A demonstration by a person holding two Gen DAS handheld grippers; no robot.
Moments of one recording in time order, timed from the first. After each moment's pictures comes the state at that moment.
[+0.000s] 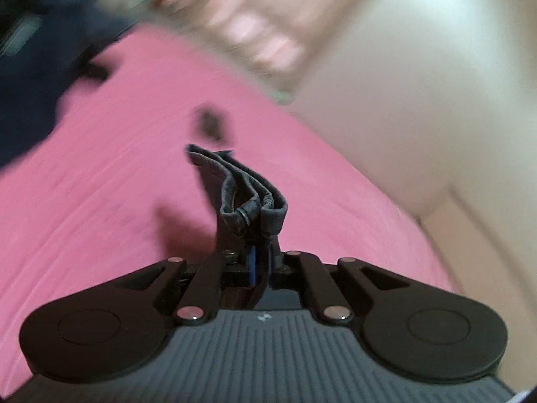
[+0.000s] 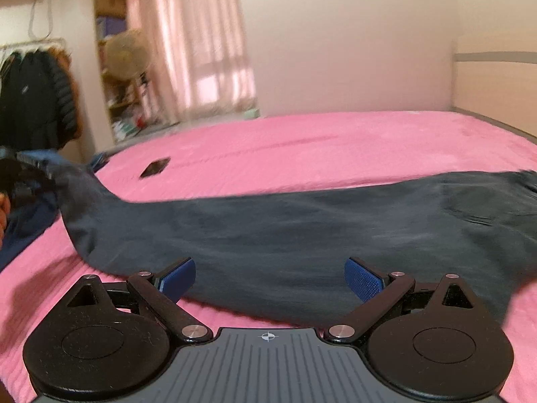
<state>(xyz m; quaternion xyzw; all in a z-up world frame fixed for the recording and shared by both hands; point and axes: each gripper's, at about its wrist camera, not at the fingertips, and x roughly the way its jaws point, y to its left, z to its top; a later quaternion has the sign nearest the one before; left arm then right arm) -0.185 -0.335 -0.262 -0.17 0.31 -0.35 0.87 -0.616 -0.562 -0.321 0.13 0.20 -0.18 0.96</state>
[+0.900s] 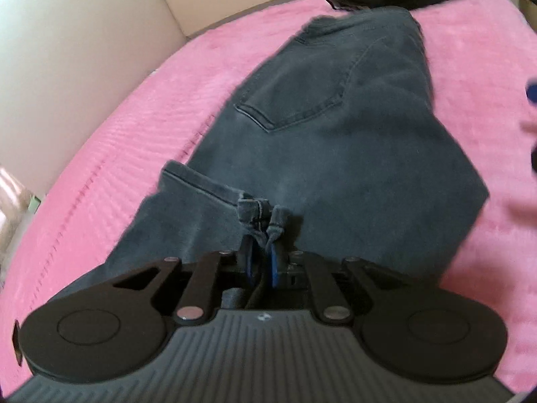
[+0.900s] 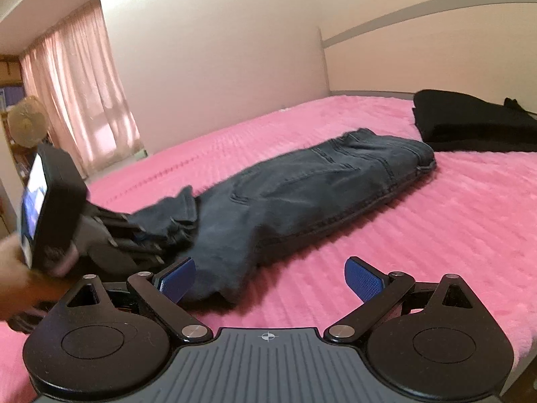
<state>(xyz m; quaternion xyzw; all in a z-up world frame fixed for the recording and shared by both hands) -0.465 -0.698 -0.352 0.43 0.13 -0.56 0.69 -0.767 -0.663 -0.325 0.22 0.15 -0.32 0.91</state>
